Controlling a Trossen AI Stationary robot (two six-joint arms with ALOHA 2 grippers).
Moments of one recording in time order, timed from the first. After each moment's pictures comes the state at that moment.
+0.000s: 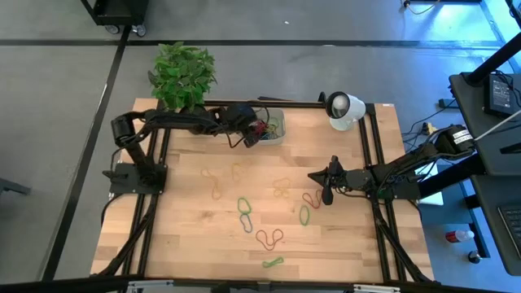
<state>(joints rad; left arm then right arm) 0.43 1.70 1.07 -0.12 -0.20 0.02 0.29 1.14 0.04 0.73 0.51 0.42</state>
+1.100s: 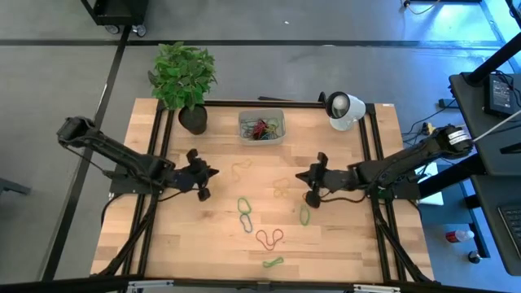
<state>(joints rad) -0.35 0.95 0.40 -0.19 -0.65 -0.43 0.29 1.21 0.51 0.10 0.50 0.32</state>
